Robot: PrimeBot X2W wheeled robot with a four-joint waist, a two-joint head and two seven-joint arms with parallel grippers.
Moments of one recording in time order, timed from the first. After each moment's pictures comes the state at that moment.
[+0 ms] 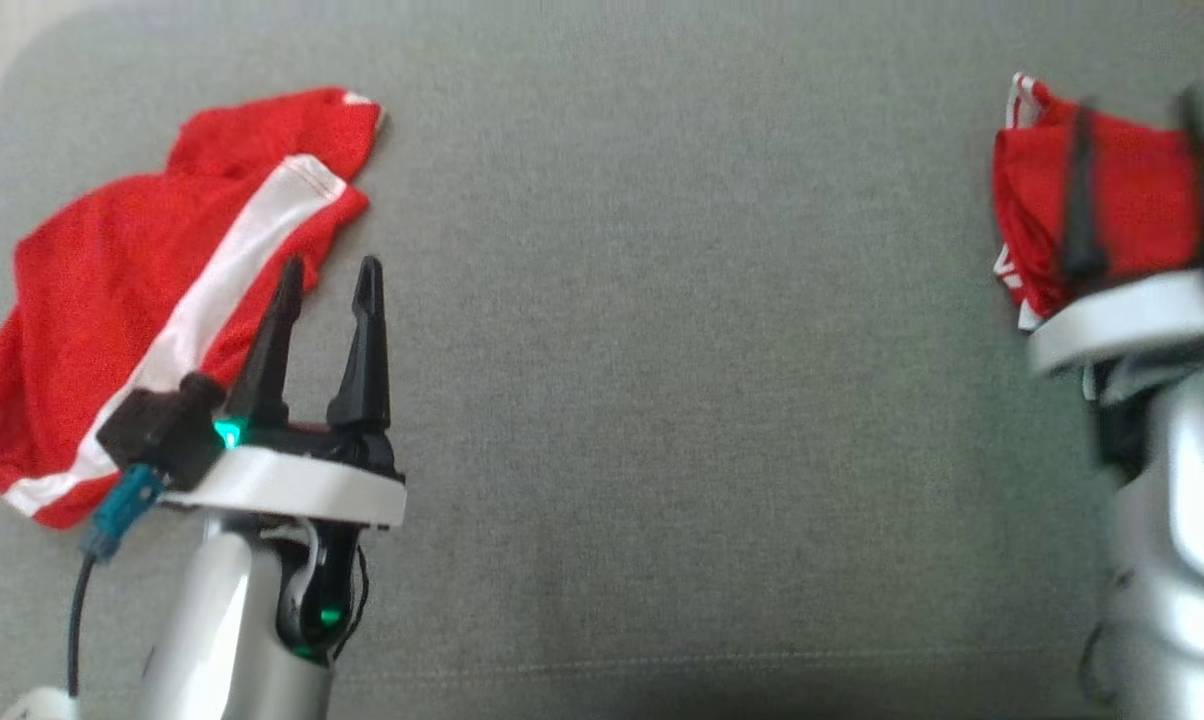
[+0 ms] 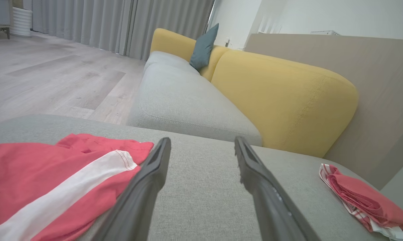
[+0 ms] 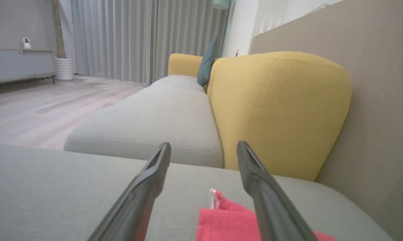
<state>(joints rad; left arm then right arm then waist) -0.22 0.04 -0.14 0.15 -0.34 -0.11 -0.26 -0.47 -0.12 -0.13 0.33 -0.08 0.13 -0.15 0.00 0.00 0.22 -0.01</state>
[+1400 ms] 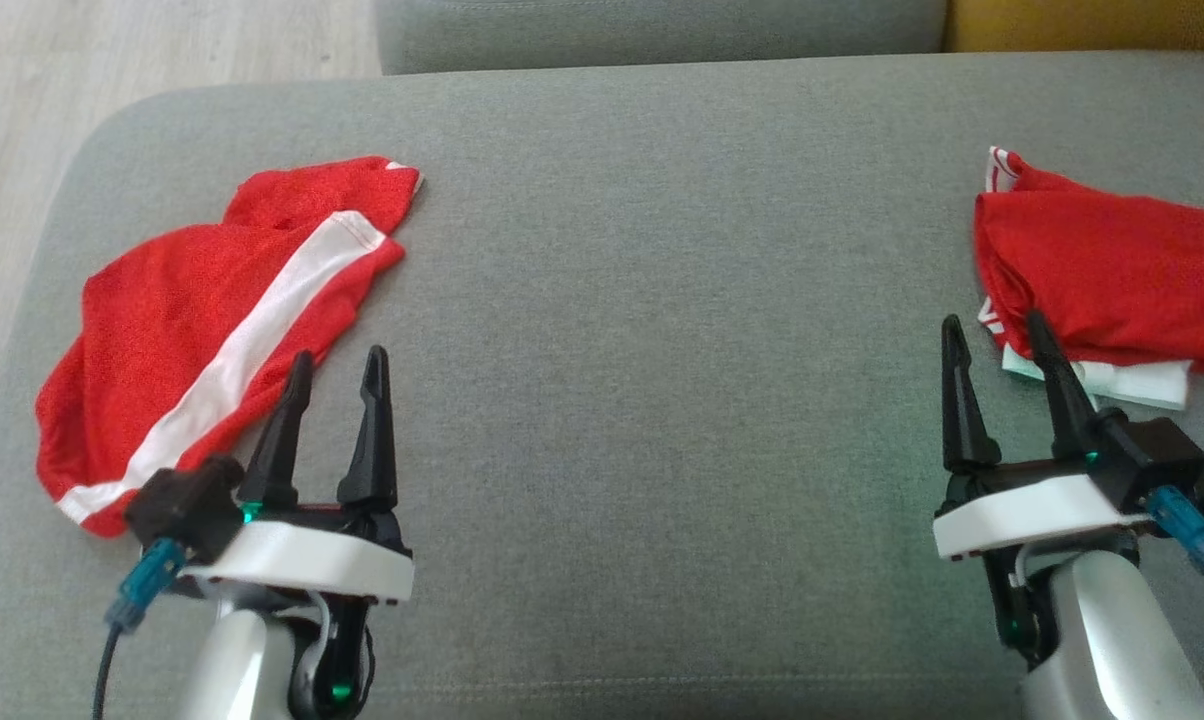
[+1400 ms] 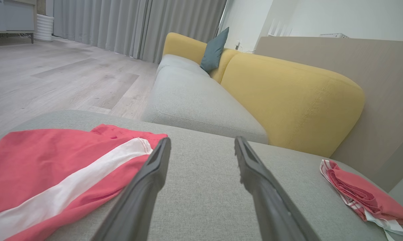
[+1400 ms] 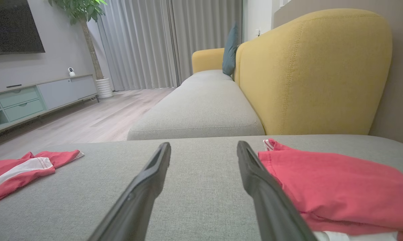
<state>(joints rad) -0.08 0.04 -0.16 0.13 -0.35 -0.06 -0.26 -0.17 -0.05 0.01 0.29 0.10 0.13 -0.25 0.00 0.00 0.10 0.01</state>
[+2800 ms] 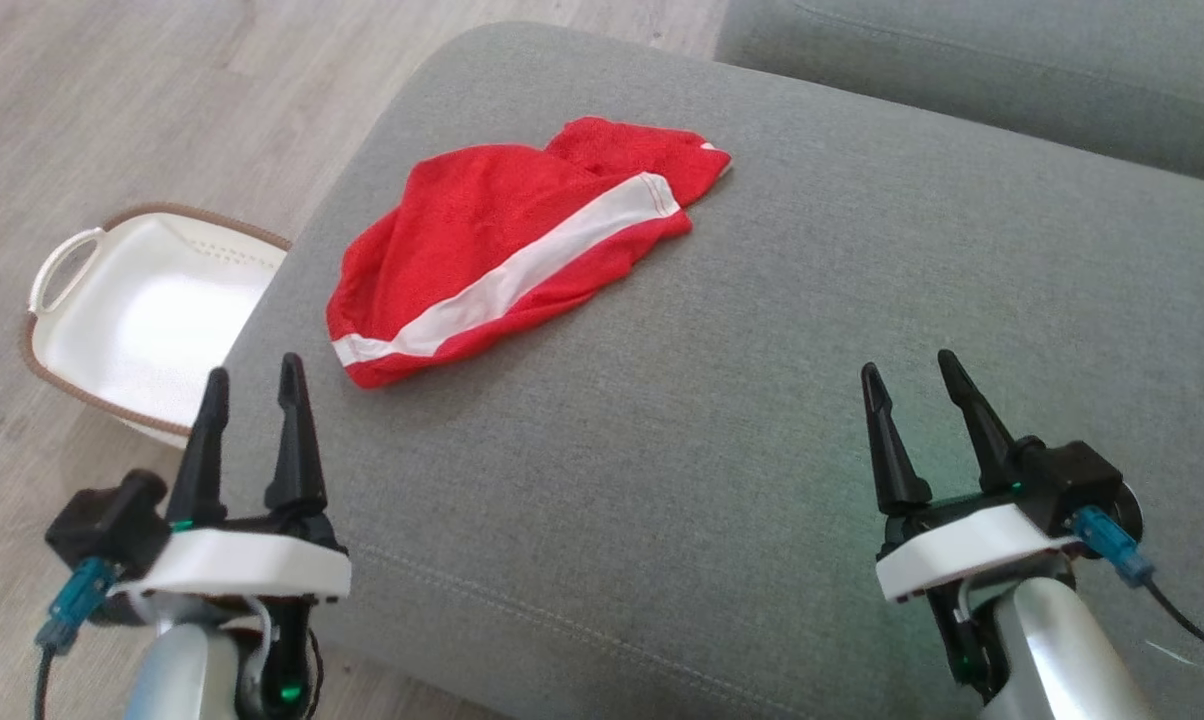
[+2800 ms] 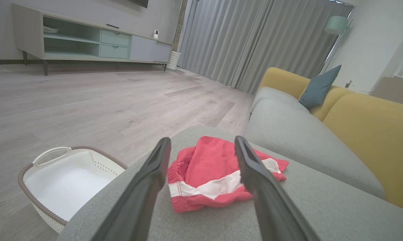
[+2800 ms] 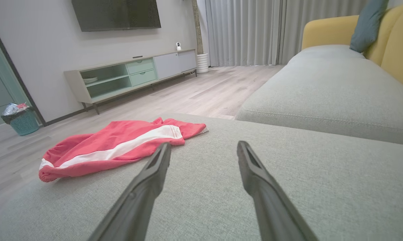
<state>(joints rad) -0.06 0.04 -0.04 0.14 -0.35 -0.04 -0.26 -0.15 -0.05 0.13 0.34 0.14 0.13 -0.24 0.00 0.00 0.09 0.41</state>
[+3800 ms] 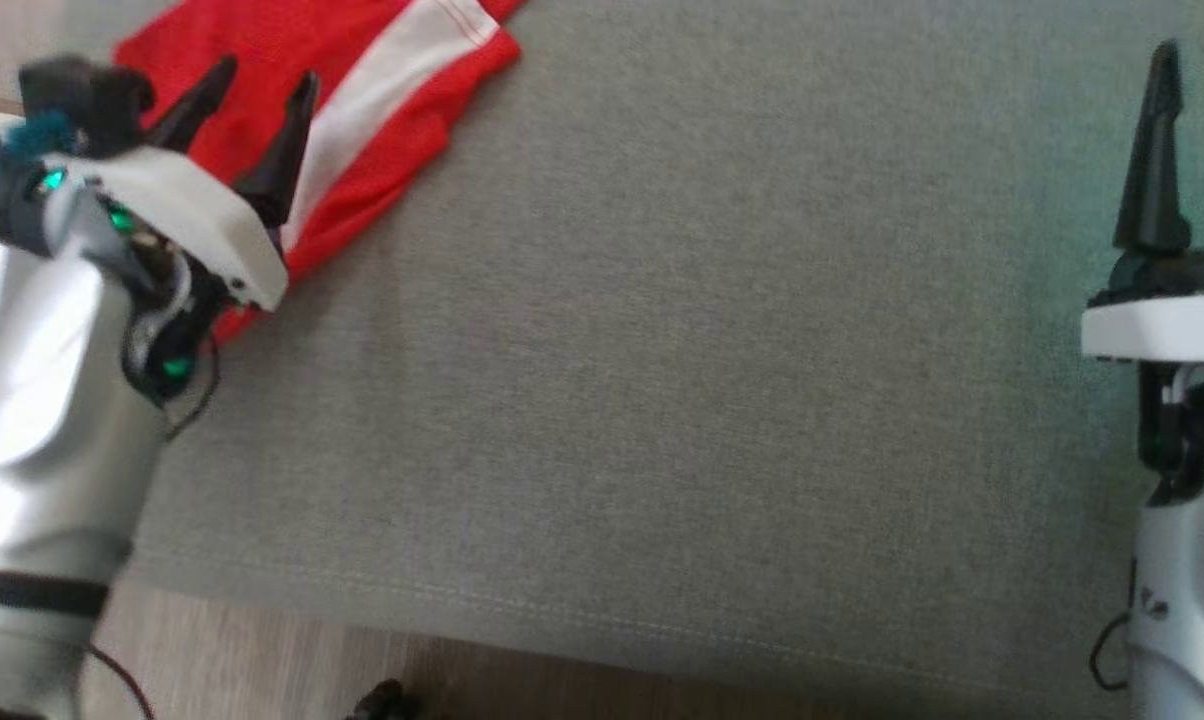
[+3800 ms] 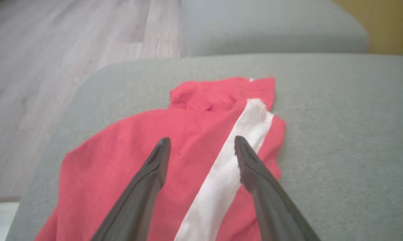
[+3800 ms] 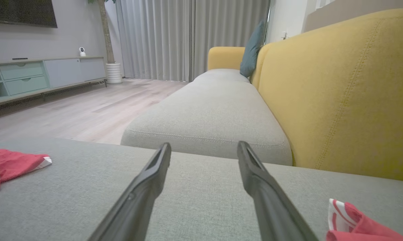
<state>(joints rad) -0.75 0.35 -0.42 0.54 -0.53 -0.13 0.00 -0.37 -0.05 -0.17 -0.04 -0.06 0.13 -0.08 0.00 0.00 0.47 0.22</state>
